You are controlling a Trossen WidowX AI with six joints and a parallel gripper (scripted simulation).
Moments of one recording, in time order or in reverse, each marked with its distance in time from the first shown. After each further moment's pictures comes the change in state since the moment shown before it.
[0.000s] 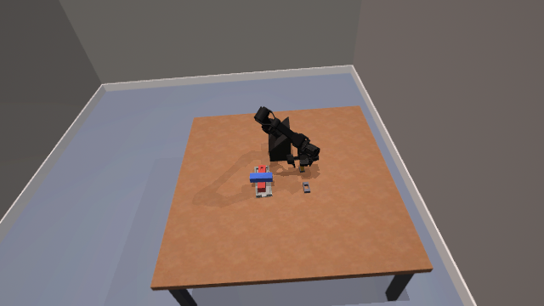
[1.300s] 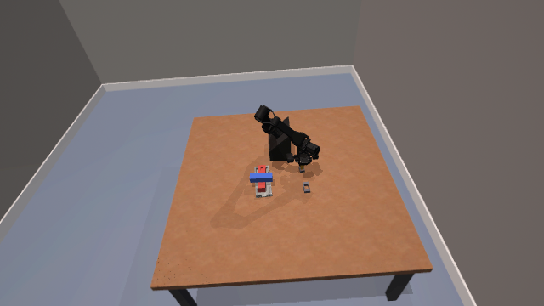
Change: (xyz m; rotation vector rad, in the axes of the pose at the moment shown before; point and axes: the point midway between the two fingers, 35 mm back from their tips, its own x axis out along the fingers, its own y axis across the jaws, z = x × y) arm -0.007 -0.003 -0.003 -0.017 0.004 -0.024
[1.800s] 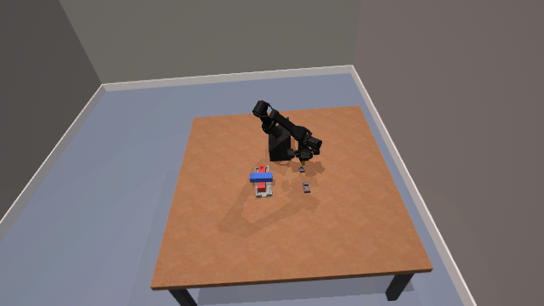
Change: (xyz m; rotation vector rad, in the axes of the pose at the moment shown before) arm -0.042 0.003 0.006 0.000 -0.004 0.010
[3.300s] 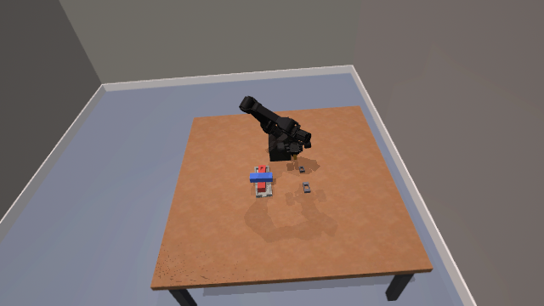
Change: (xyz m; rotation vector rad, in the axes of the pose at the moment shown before) arm -0.075 -0.055 0.016 0.031 -0.001 0.065
